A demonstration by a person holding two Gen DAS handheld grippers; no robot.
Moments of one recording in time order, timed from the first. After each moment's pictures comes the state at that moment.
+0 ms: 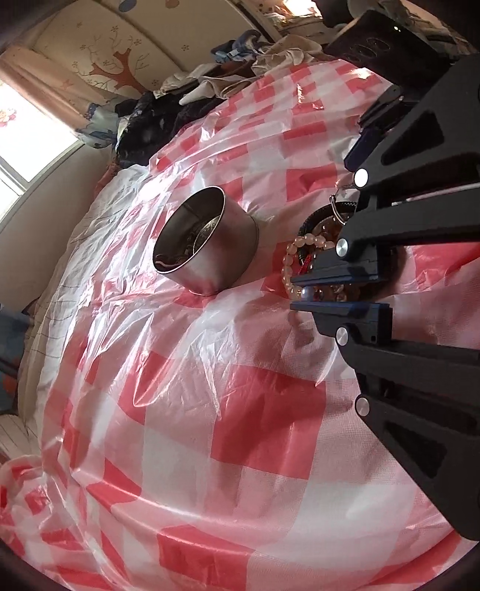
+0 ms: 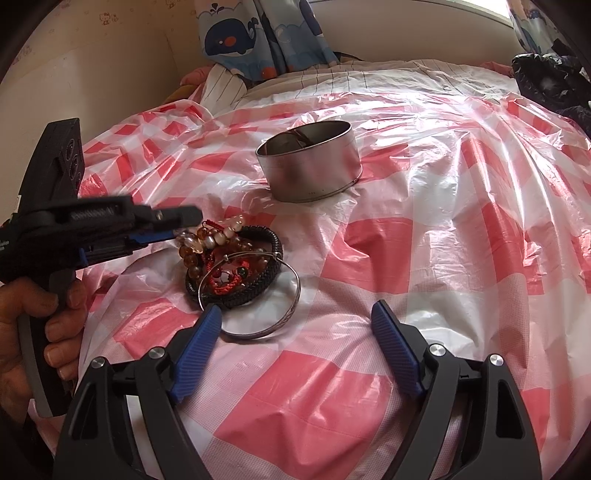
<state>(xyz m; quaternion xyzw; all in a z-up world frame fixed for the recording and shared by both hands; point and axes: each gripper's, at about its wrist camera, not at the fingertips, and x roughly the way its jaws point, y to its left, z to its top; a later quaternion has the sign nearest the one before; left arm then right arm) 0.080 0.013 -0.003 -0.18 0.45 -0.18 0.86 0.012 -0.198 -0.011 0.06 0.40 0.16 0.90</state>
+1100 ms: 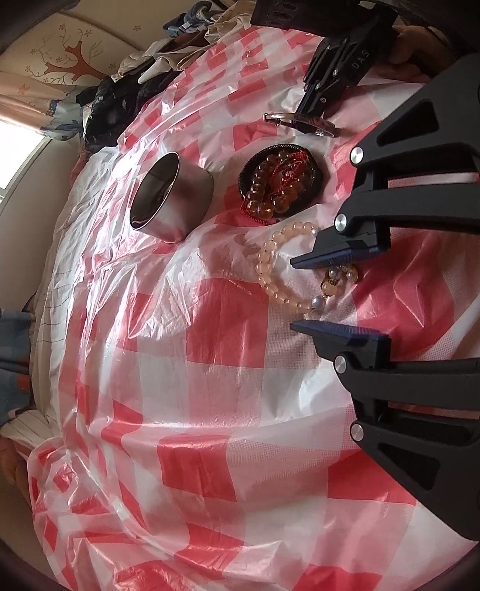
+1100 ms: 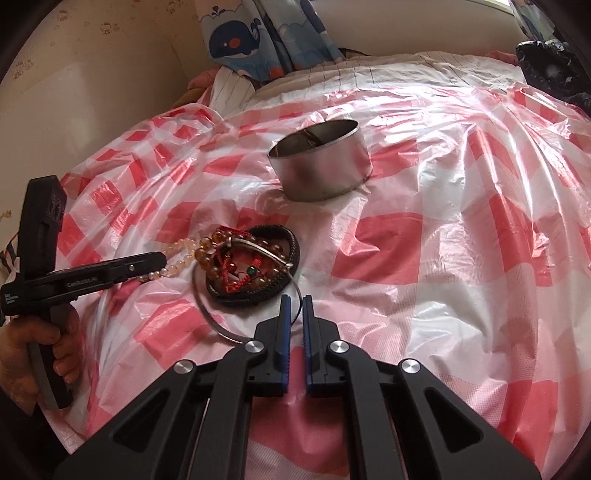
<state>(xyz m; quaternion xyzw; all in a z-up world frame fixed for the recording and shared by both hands) 0.044 0.053 -0.003 -0.08 0.46 -0.14 0.87 0.011 -0.200 -0.008 0.08 0.42 0.18 0.89</state>
